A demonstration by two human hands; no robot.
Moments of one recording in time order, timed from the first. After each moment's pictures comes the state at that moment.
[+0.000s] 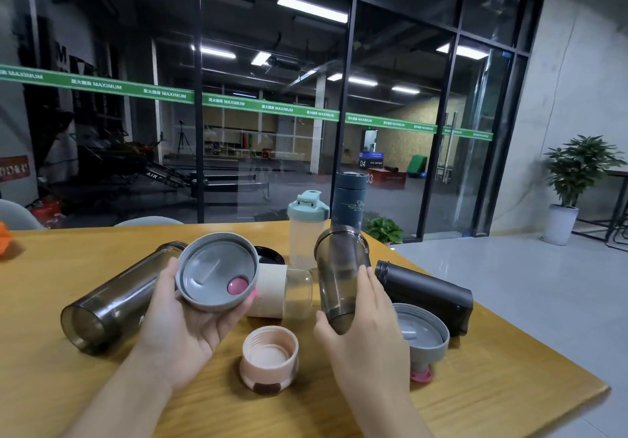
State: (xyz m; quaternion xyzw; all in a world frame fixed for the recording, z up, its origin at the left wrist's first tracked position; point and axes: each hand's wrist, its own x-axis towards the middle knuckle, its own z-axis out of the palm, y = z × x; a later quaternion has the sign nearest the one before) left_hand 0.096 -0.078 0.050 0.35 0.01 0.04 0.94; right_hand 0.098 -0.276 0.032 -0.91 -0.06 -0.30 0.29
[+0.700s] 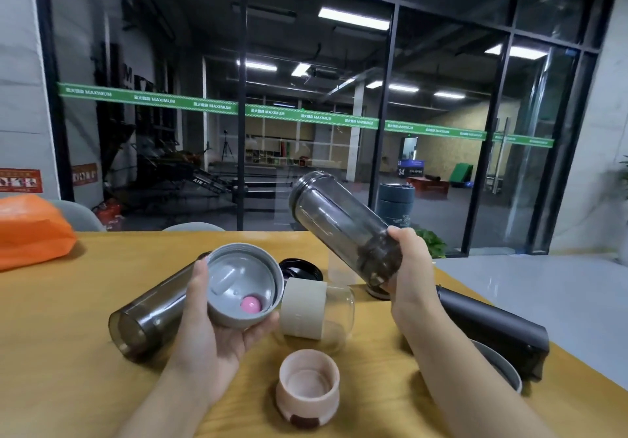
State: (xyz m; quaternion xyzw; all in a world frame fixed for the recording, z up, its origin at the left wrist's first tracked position) left_hand 0.100 -0.073 0.047 0.37 0.02 0.16 0.91; right_hand 0.182 -0.264 0.101 -0.57 -0.06 -0.11 0.81
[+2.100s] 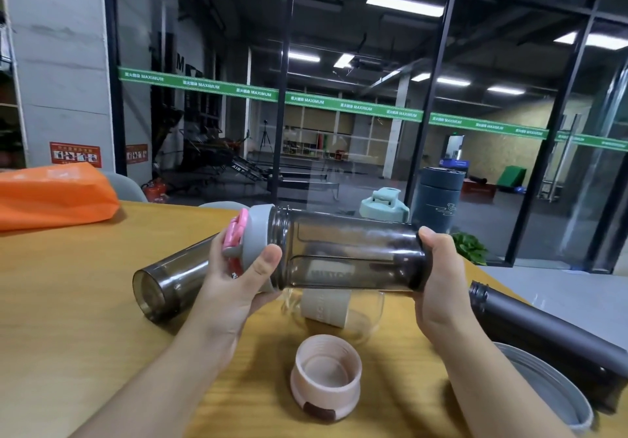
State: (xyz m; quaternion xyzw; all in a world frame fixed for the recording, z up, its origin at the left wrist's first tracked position) left_hand 0.114 -0.066 0.035 0.53 -0.05 0.30 0.79; right_hand 0.195 -0.259 0.071 -0.58 -0.18 -0.10 0.79
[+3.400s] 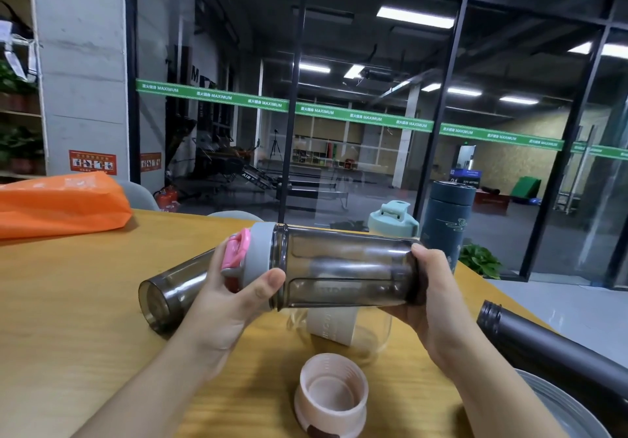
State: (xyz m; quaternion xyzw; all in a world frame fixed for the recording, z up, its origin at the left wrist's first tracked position) left_hand 0.103 -0.060 0.047 0.56 -0.09 0.29 0.77; right_hand 0.198 -0.259 0.069 -0.61 -0.18 0.05 0.77
